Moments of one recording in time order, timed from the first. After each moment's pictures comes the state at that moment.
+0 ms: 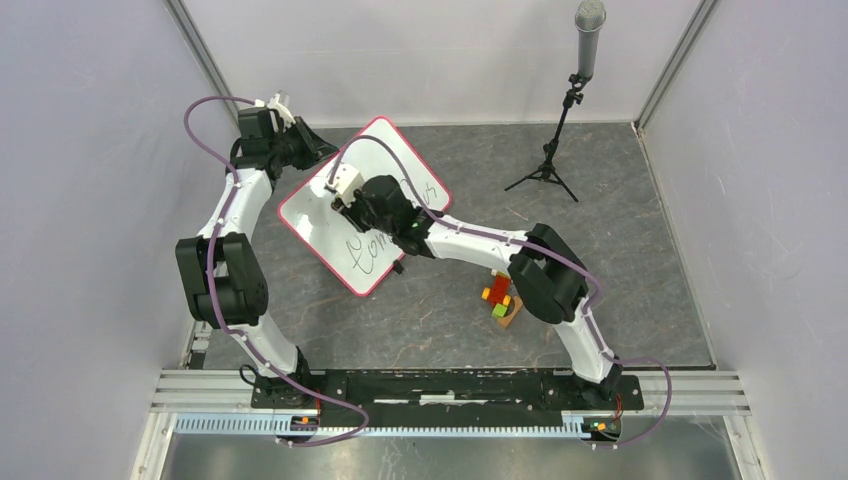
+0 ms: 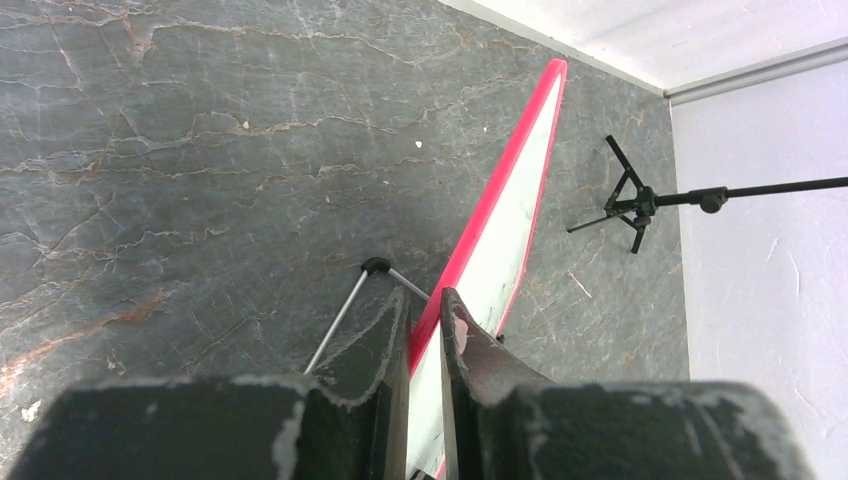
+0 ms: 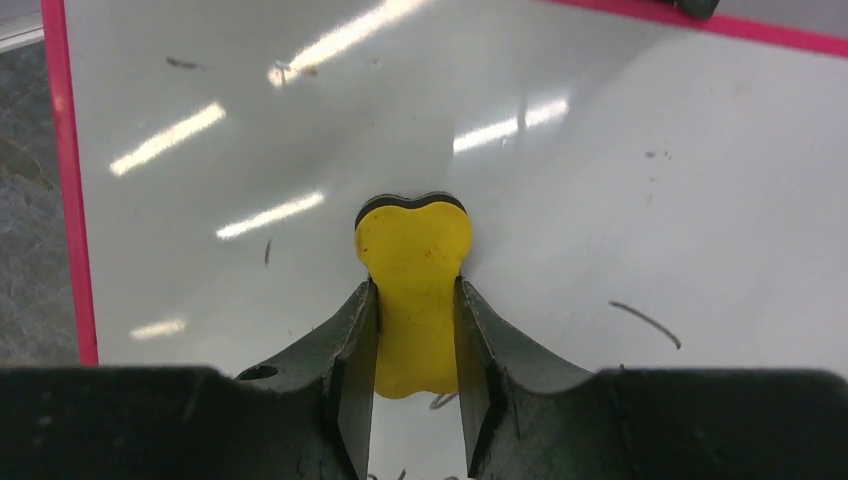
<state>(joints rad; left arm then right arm) 0.09 1.73 1.42 -0.22 0.55 -0.49 0.97 2.14 1.65 0.17 0.06 -0.17</state>
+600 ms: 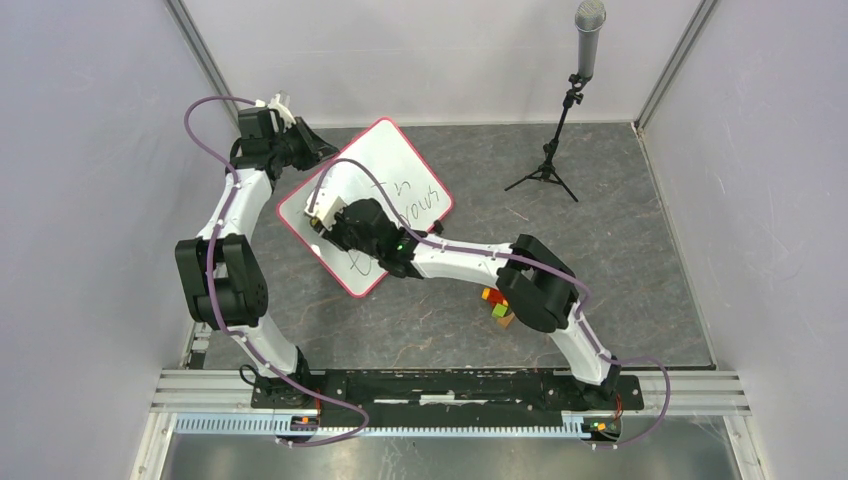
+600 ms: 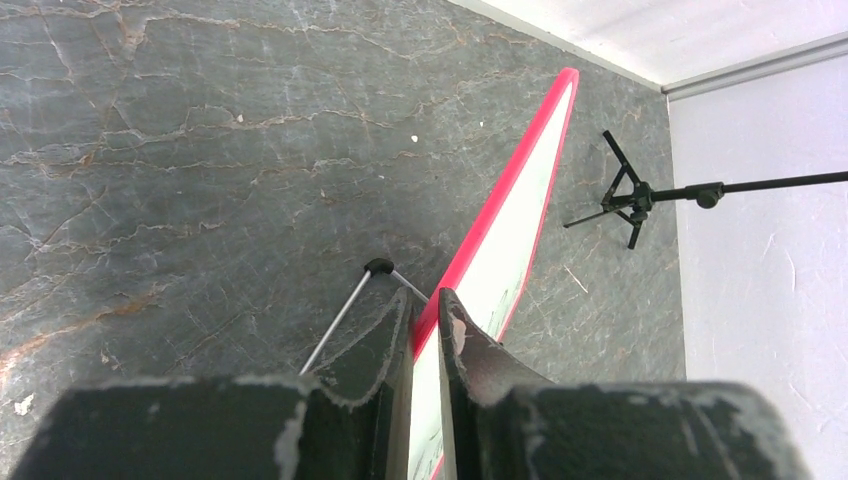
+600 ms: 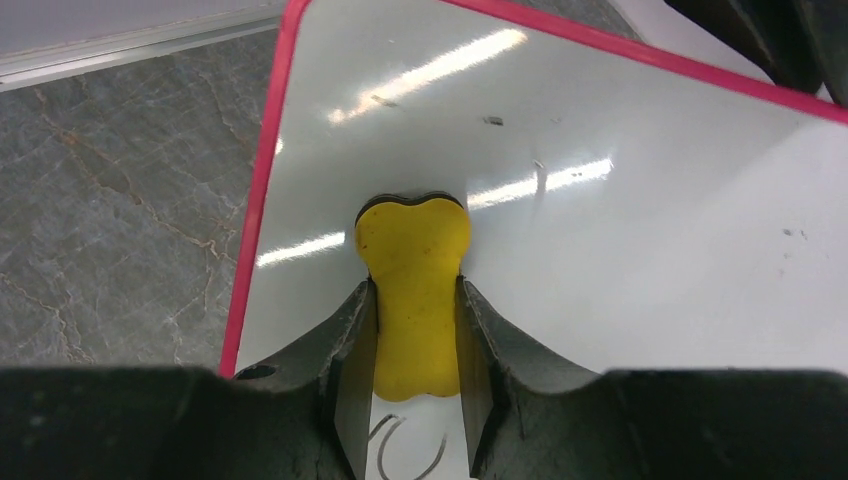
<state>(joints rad) 0.09 1.72 1.42 -0.23 0.55 -0.49 1.07 2.19 1.69 0.25 0.11 -0.24</state>
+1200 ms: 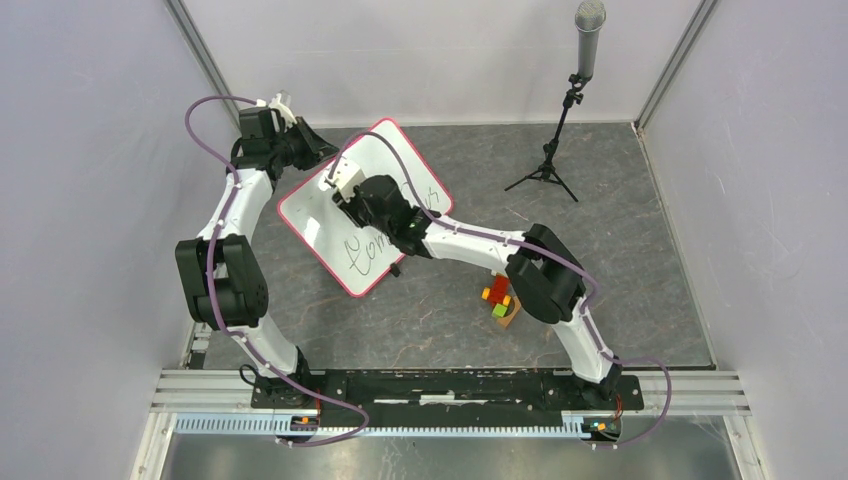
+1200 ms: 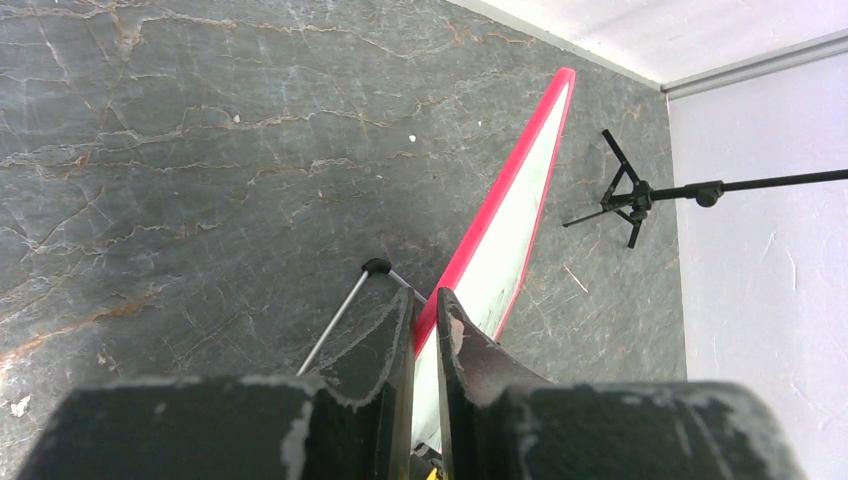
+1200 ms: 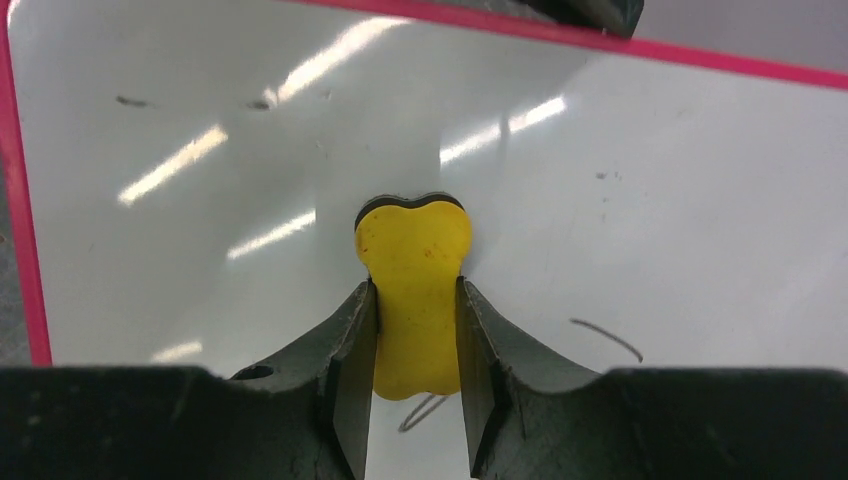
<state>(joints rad) 0.08 1.72 1.42 -0.23 0.55 -0.49 0.97 2.15 1.68 0.19 0.17 -0.14</state>
